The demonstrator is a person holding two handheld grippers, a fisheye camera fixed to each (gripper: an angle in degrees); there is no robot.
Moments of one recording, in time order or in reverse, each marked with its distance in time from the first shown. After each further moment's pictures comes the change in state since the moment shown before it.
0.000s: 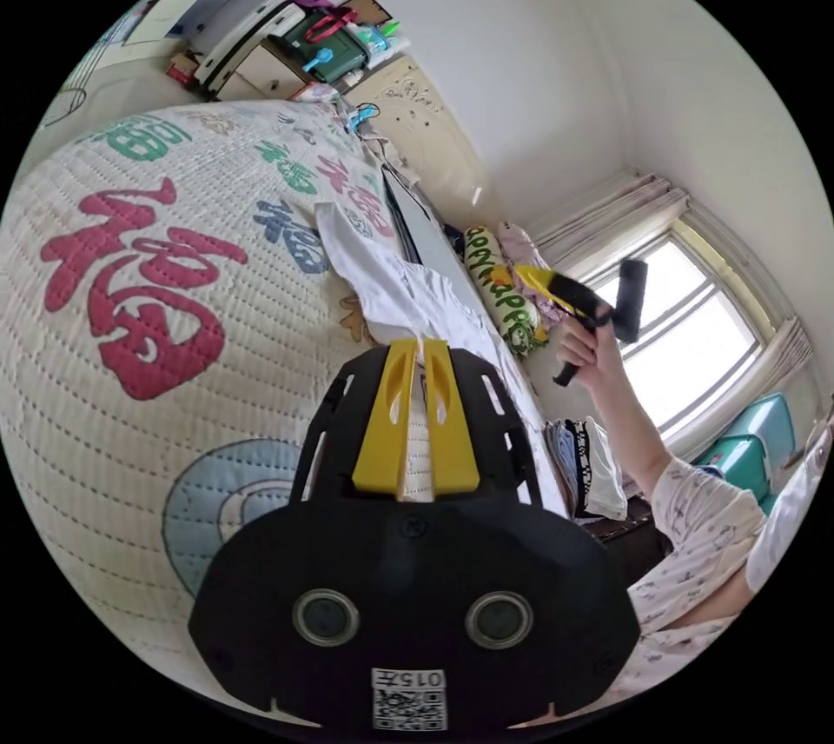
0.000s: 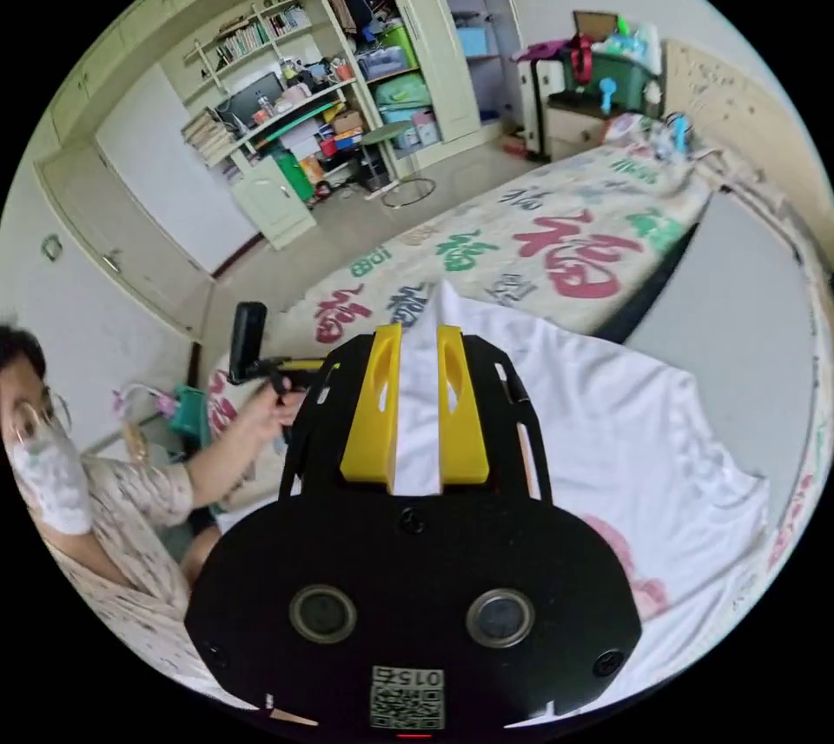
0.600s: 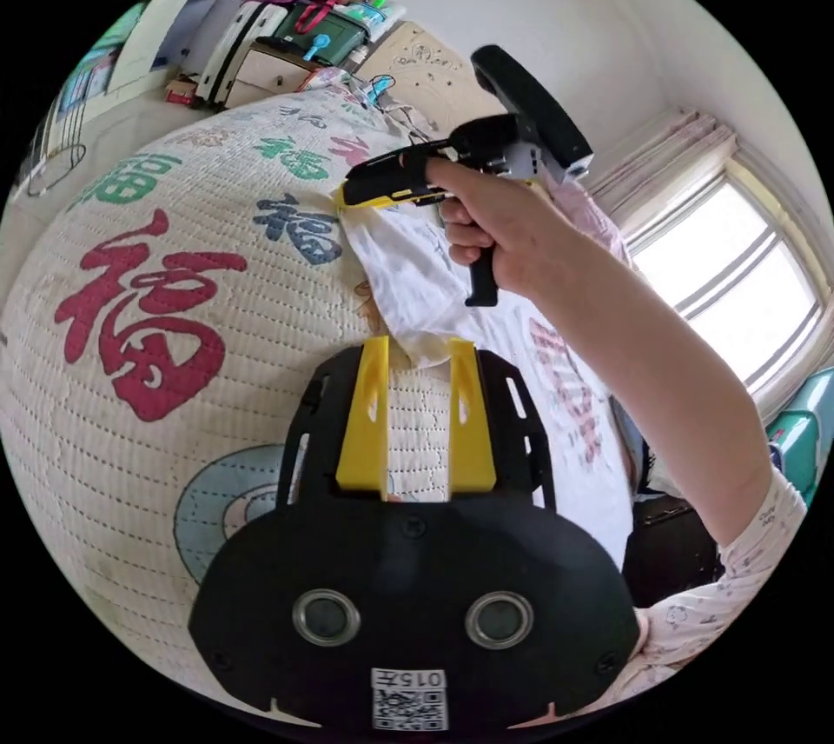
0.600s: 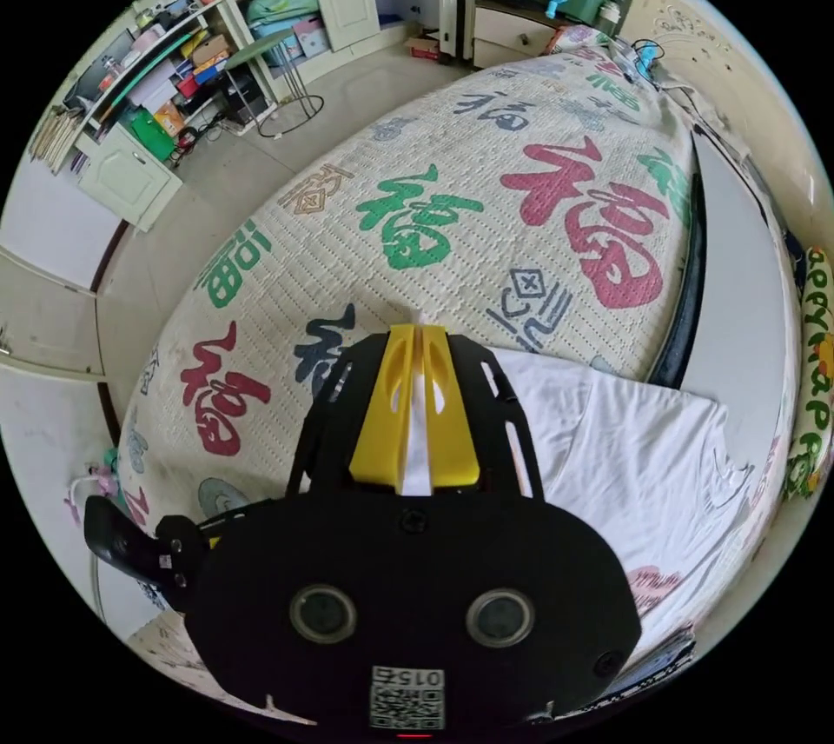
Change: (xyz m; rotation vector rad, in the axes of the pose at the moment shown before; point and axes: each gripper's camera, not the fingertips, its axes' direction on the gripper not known) left arm 0.074 -0.037 0.061 -0.153 -0.267 0.105; right arm -0.033 -0.053 0.221 -0.276 0.372 0.217
